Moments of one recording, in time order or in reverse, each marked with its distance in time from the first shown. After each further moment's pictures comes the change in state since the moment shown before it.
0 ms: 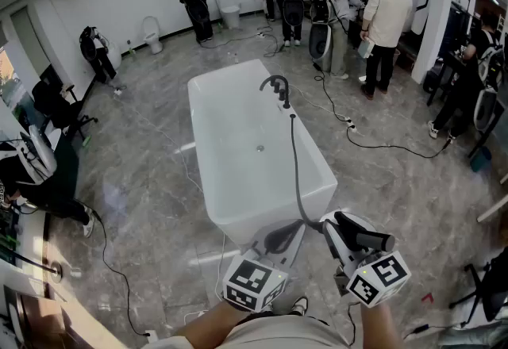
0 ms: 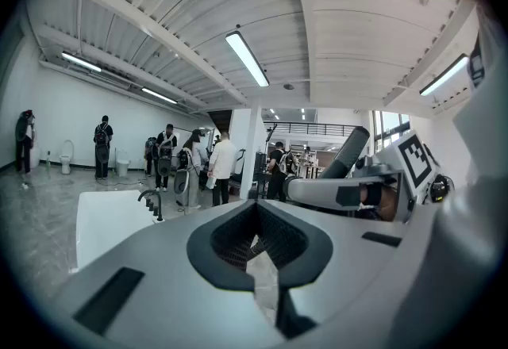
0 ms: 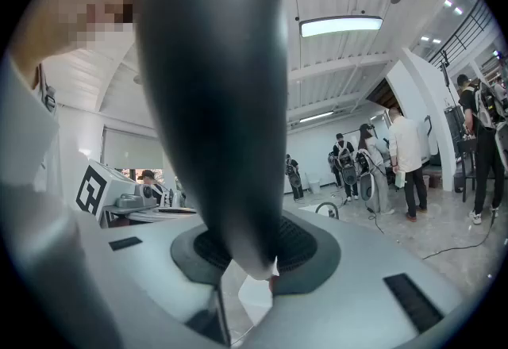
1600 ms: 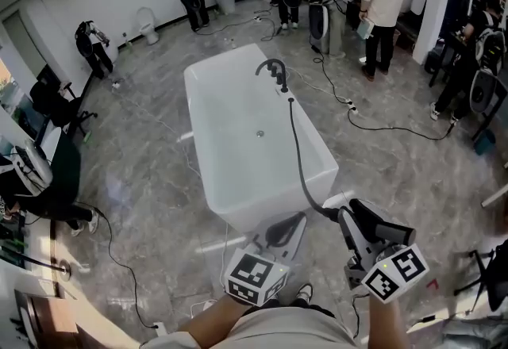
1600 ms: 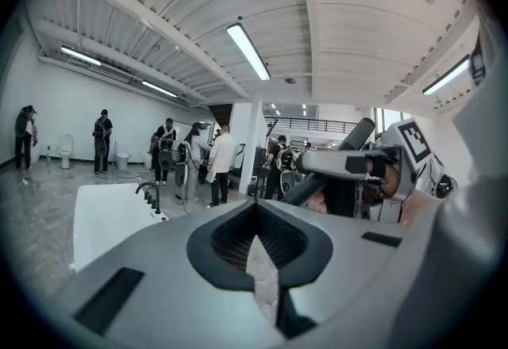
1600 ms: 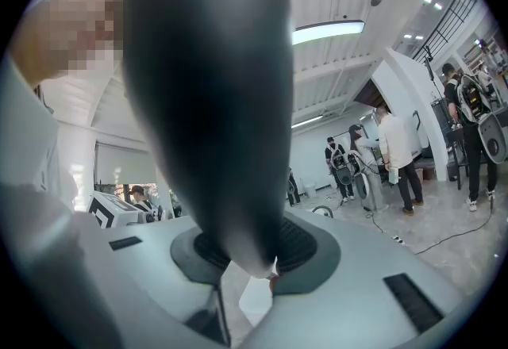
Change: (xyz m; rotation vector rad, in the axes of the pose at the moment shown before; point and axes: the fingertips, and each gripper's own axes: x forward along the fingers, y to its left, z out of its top) left arm 0.021 -0.003 -0.019 -0.016 0.038 -0.002; right arm -0.021 -0.032 0.018 0.078 -0.068 -0.036
